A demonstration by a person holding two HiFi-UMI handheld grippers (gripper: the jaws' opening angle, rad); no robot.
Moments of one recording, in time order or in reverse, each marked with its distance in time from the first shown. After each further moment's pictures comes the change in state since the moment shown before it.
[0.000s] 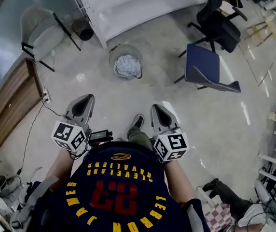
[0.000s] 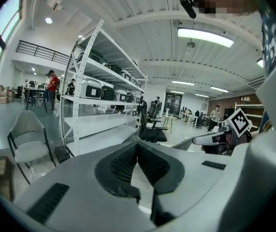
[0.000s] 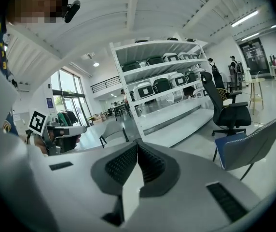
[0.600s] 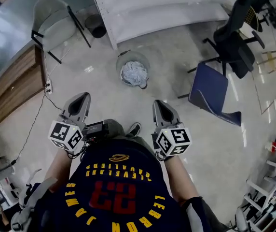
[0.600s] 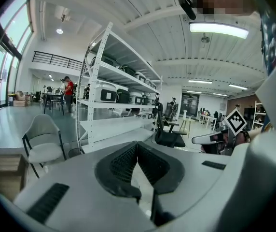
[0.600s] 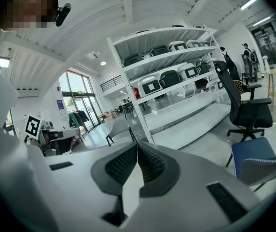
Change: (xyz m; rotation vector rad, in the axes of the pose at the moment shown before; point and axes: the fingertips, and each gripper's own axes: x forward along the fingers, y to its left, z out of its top) left arm 0.050 0.057 0.034 -0.034 -0.020 0.203; right arm 0.113 -0.056 0.056 0.004 0.066 0.157
